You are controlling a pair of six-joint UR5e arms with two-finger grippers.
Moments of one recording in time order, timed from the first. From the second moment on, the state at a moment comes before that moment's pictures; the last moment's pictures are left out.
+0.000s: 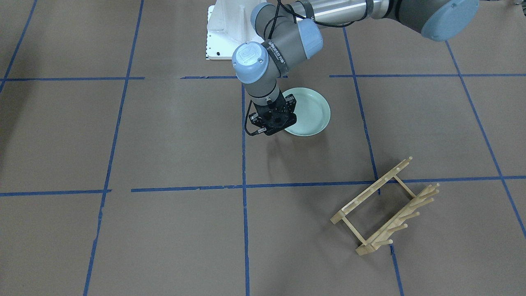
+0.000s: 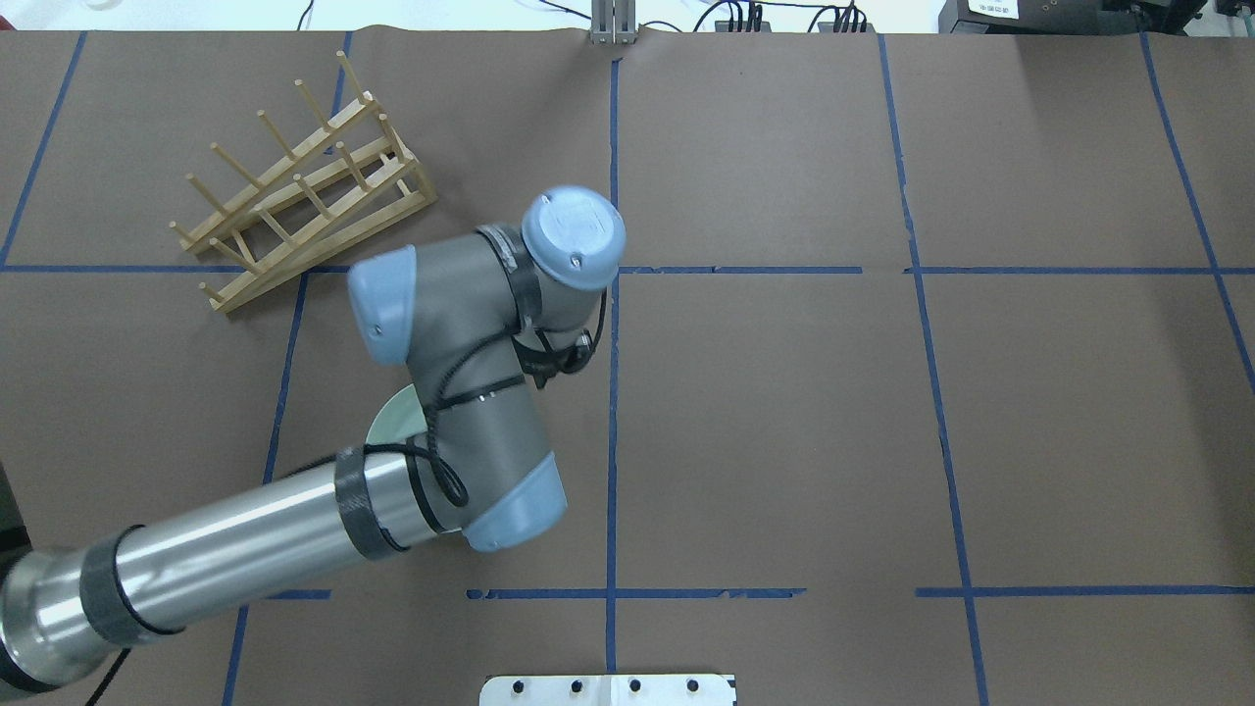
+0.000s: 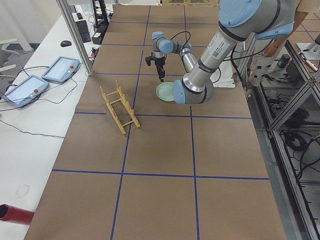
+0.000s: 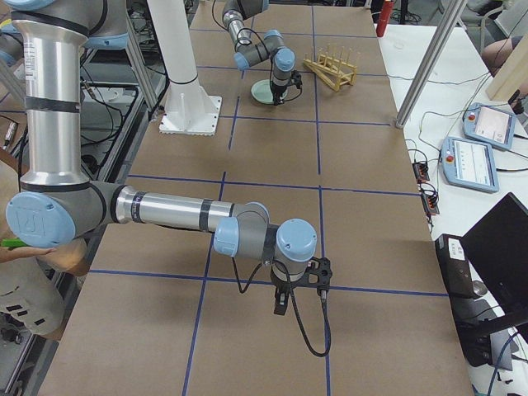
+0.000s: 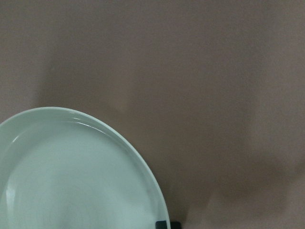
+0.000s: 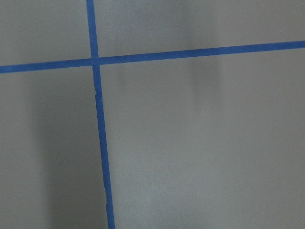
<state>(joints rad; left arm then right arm) -0.55 -2.45 -1.53 -1.20 -1.87 -1.38 1.62 -1.63 1.56 -1.62 2.32 -0.02</state>
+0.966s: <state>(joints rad) -1.53 -1.86 -1.78 -1.24 -2.27 0.03 1.62 -1.63 1.56 -1.62 2.32 -0.02</state>
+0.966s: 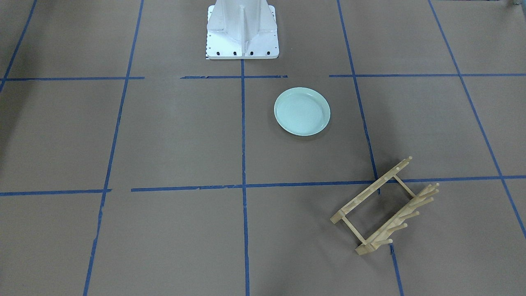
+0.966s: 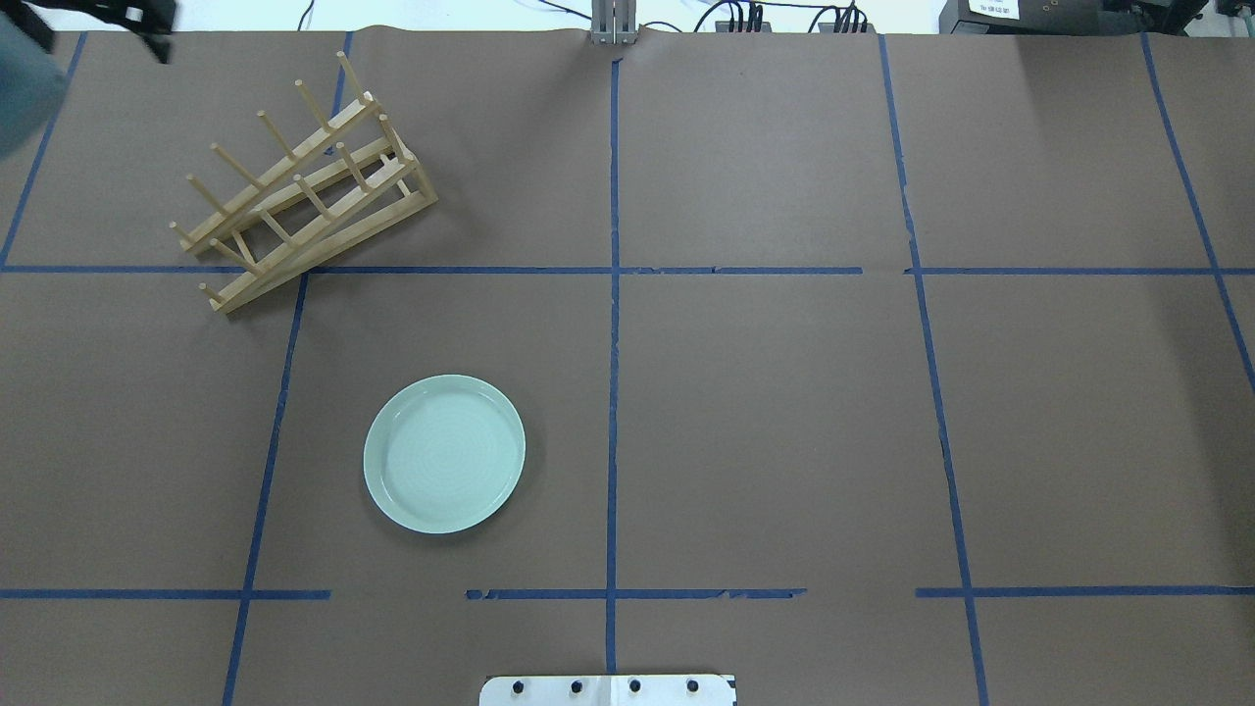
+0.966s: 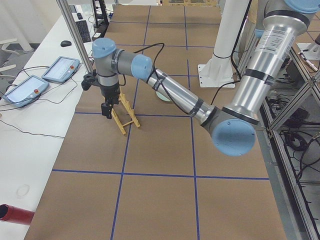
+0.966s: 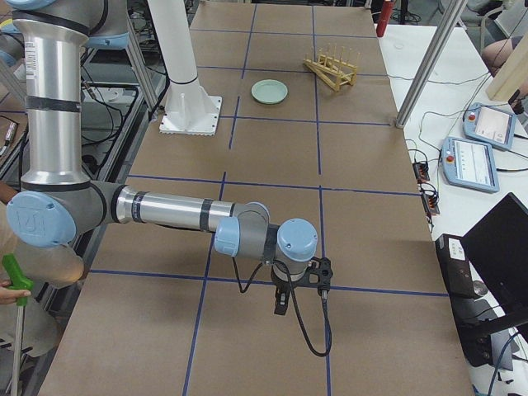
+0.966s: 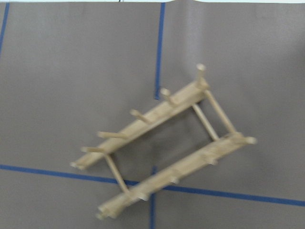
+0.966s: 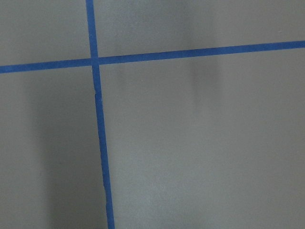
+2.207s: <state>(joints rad) -1.66 -1.64 -1.66 -1.35 -2.39 0.13 1.62 -1.63 1.56 -1.62 2.32 -0.02</state>
